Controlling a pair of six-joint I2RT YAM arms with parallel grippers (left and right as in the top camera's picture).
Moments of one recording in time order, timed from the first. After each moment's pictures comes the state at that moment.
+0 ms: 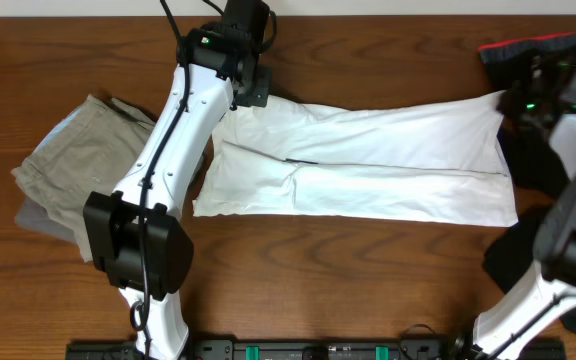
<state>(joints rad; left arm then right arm) -0.33 1.99 1.94 -1.12 -0.14 -0.14 -0.39 1.99 1.39 -0.27 -0.34 0.18</state>
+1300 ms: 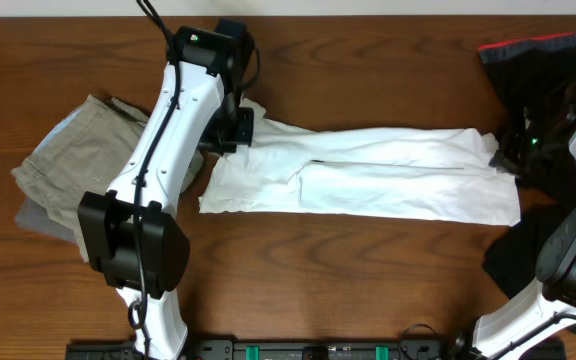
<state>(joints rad) -0.30 1.99 1.94 -1.62 -0.02 -0.27 -0.41 1.91 1.39 -0.97 -0.31 0.10</state>
